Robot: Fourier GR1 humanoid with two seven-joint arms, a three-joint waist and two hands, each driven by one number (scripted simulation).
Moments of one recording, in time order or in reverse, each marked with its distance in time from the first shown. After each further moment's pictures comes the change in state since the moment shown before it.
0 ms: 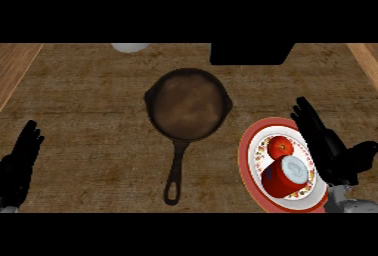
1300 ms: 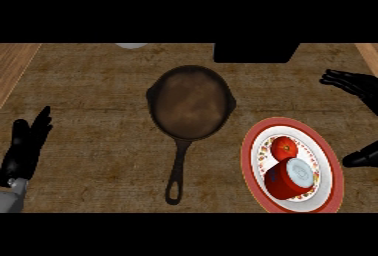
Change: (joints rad) left arm -0.192 0.030 -0.066 0.140 -0.119 -0.023 0.237; right arm -0.313 -0.369 -0.141 0.259 -0.061 0.738 -0.556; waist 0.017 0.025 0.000
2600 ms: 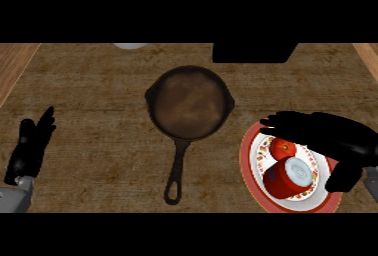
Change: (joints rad) left arm -0.012 -0.079 0.072 0.055 -0.086 -0.047 -0.008; right arm 0.014 -0.114 0.415 -0.317 0.861 -0.103 0.072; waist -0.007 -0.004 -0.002
